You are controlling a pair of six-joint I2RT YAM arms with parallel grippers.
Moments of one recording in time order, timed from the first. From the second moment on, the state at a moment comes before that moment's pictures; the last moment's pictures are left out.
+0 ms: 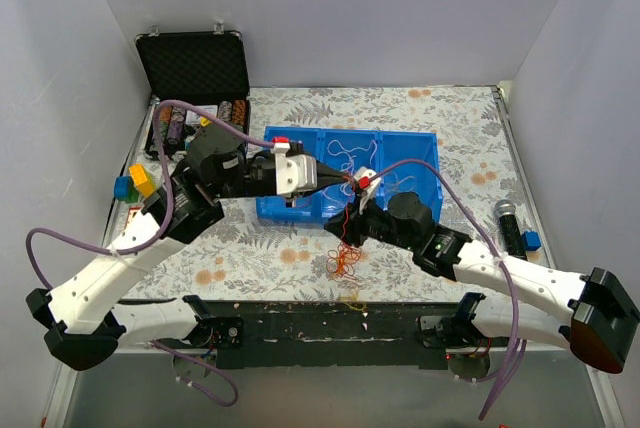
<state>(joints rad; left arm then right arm) -0.87 1.09 1.36 -0.35 0.62 0.46 0.96 1.04 0.62 0.20 -0.15 0.25</state>
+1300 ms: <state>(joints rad) -0.87 1.14 1.41 -0.25 0.56 0.55 1.01 0.71 0.81 -0.16 0.00 0.14</state>
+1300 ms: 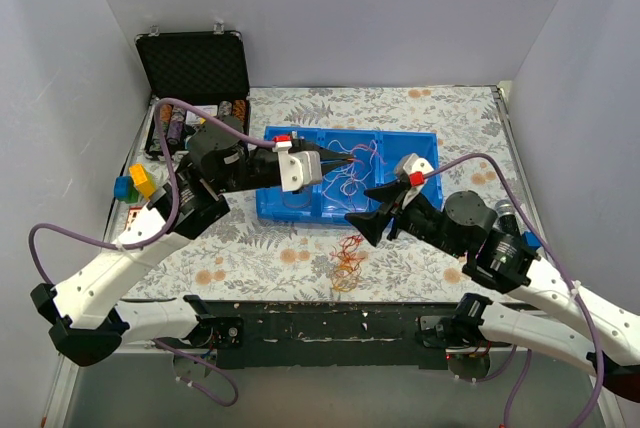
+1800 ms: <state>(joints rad) -0.87 1.13 1.43 -0.25 0.56 0.53 1.01 0.87 0.78 0.01 -0.05 0.15</state>
